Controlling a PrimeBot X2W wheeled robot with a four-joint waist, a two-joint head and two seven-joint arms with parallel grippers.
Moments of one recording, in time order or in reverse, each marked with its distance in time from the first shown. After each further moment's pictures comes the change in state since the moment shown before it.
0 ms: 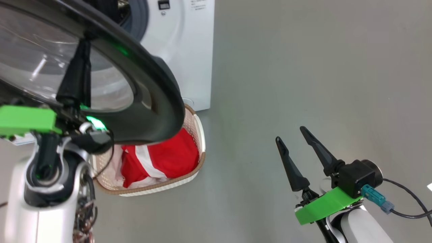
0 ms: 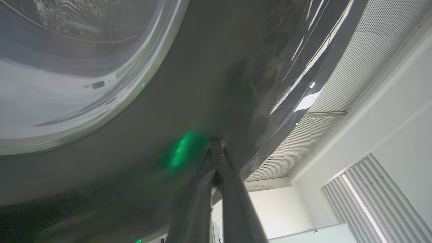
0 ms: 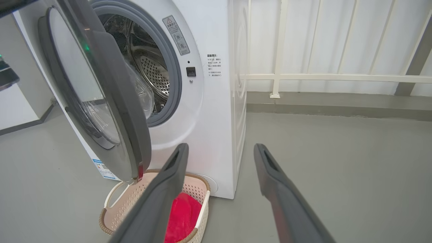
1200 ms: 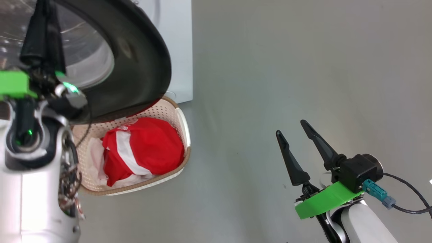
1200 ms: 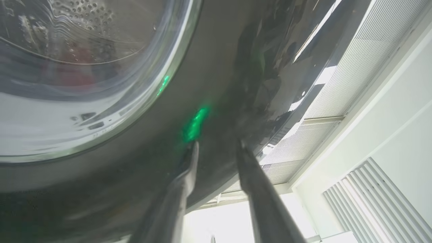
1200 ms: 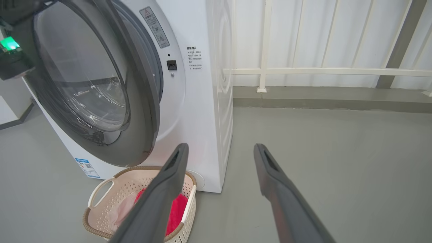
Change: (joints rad) left arm -0.206 0.028 0.051 0.216 0.040 -0.098 -0.027; right arm -0.031 0.000 -0.002 -0.002 0.008 0.000 0.000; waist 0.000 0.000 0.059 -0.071
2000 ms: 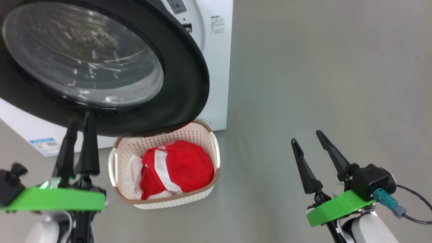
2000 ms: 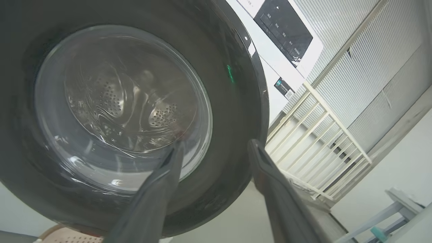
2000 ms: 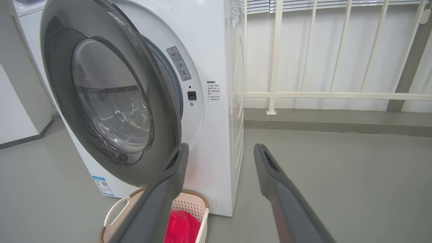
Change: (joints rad) left arm 0.496 0.166 -0.193 -0.185 0.696 -0.090 -0.267; right arm 0.063 0.000 -0.070 0.003 -0.010 0.000 0.000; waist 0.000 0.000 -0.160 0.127
